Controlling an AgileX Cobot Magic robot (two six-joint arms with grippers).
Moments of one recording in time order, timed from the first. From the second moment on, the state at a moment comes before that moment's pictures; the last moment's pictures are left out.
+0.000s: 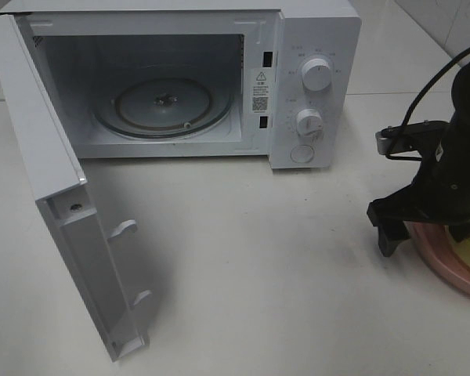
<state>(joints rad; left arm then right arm) -0.01 0.00 -0.50 -0.05 1.04 0.04 0.21 1.78 -0.88 -0.15 0.61 0.17</state>
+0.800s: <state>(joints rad) -0.01 0.00 -0.50 -0.05 1.04 0.04 0.21 1.85 -0.88 -0.17 0.56 0.17</state>
